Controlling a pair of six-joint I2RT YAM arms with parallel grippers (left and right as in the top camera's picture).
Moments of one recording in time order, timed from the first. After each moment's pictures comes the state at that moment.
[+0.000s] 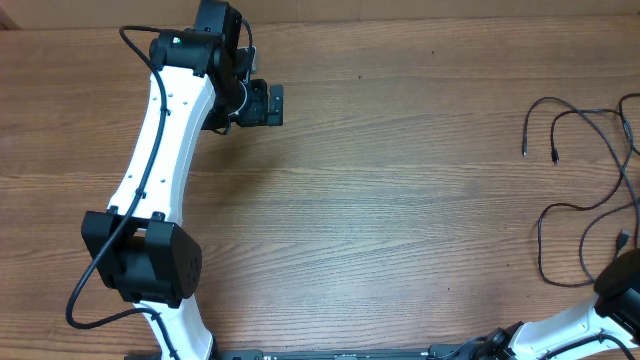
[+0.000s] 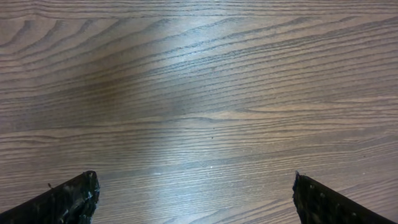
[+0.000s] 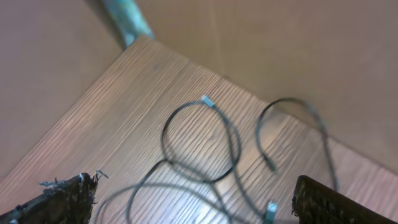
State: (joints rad) left arm -0.17 1.97 1.97 -1.33 0.16 -0.19; right arm -0.76 1.88 1.94 -0.80 0.00 0.22
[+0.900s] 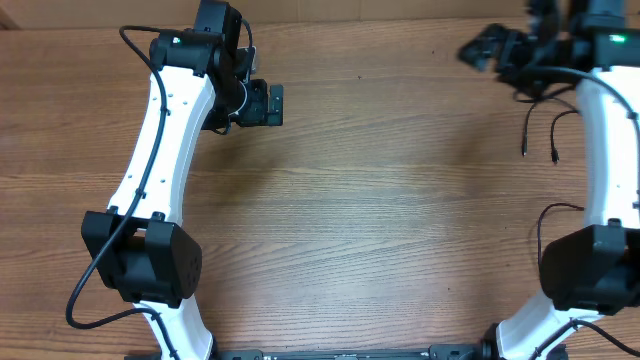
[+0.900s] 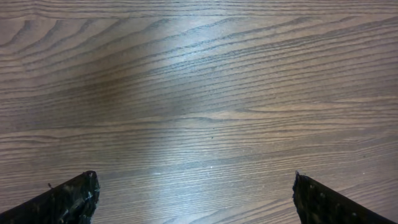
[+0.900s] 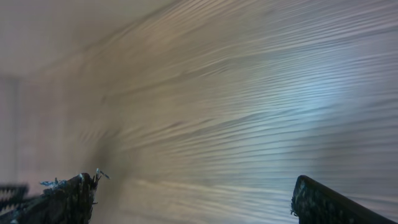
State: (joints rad) left arm -0.17 1.97 1.97 -1.33 0.16 -0.19; right arm -0.10 1.88 1.94 -1.10 -0.48 0.23
